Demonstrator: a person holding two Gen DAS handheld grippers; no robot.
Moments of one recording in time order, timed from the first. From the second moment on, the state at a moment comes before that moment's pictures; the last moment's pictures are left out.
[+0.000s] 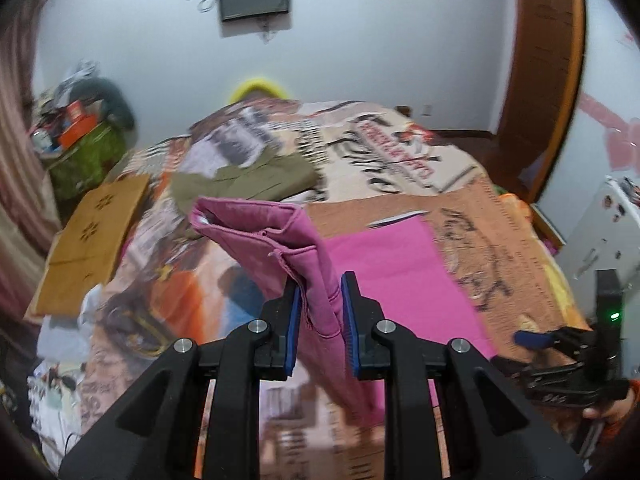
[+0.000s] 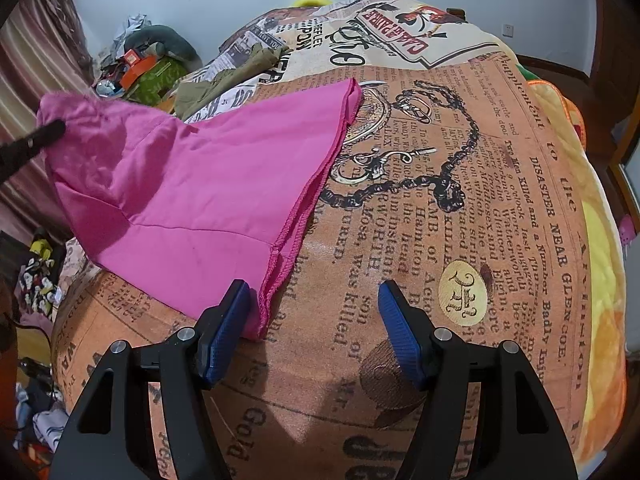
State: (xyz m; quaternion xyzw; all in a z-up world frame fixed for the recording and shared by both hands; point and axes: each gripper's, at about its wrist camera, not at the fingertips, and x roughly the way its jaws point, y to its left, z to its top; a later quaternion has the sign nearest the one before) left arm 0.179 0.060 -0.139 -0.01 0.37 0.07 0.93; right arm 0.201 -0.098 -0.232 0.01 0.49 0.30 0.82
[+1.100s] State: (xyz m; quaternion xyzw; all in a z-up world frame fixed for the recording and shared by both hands) left arm 0.225 -0.046 -0.217 -0.01 0.49 -0.10 0.87; right arm 0.201 -0.099 -0.233 0.02 0.49 0.30 0.82
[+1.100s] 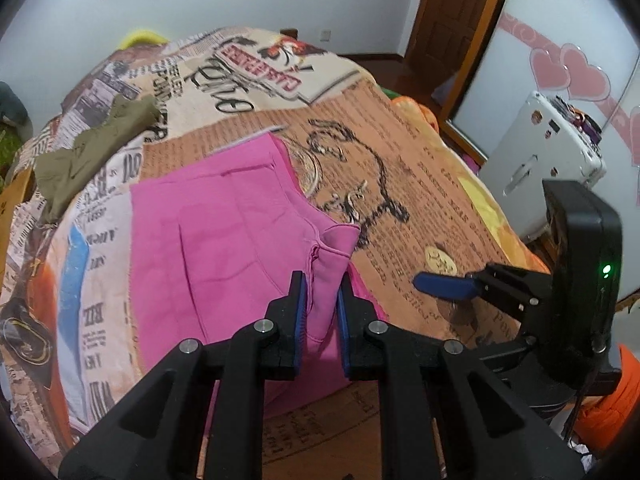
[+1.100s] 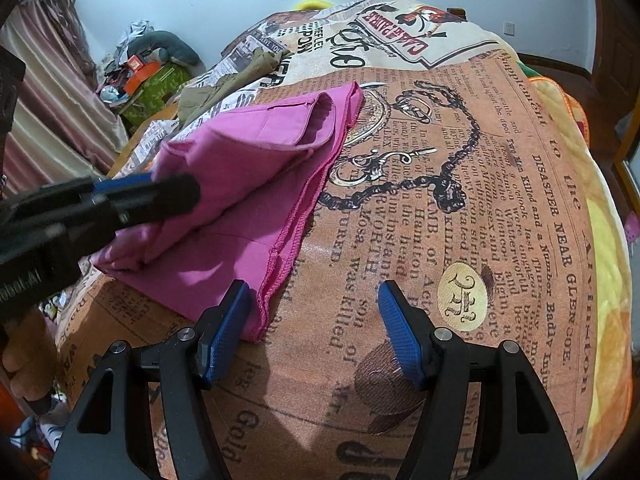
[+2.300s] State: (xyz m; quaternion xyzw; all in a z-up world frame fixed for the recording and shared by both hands) left arm 0.200 0.043 -0.227 -0.01 0.51 -0.03 0.86; right arm 0.212 -0.065 -0.203 0.03 0.47 0.30 0.83
